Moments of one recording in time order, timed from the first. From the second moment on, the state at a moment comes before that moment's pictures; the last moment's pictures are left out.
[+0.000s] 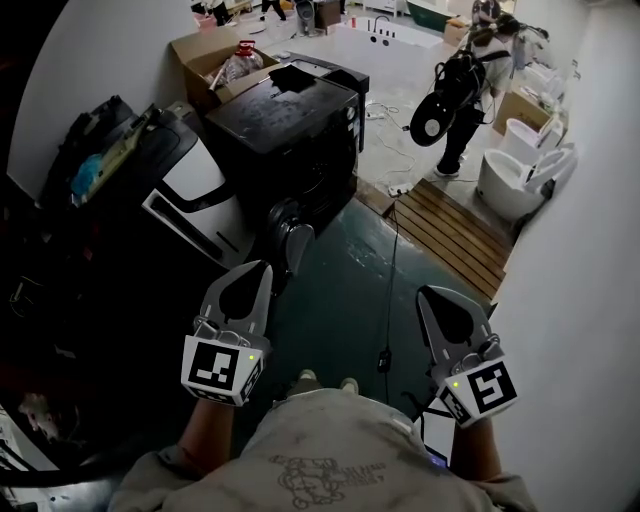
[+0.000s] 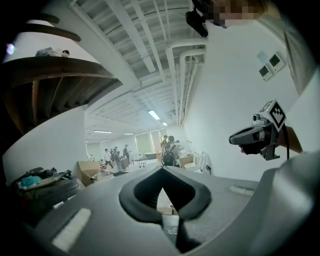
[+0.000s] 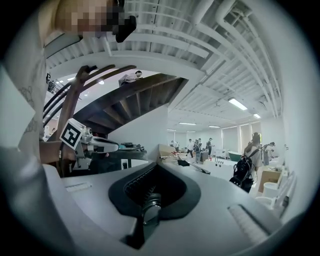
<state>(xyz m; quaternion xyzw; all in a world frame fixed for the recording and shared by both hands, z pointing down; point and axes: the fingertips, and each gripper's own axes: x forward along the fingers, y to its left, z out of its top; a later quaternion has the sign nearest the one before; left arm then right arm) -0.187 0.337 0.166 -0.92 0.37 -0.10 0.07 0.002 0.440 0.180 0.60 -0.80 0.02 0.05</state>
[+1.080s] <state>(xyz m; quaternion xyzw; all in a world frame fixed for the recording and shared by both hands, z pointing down) -0.192 0.235 0.219 -0.90 0.43 -0.09 0.03 0.033 0.375 0.241 0.60 -0.79 0.05 0.08</state>
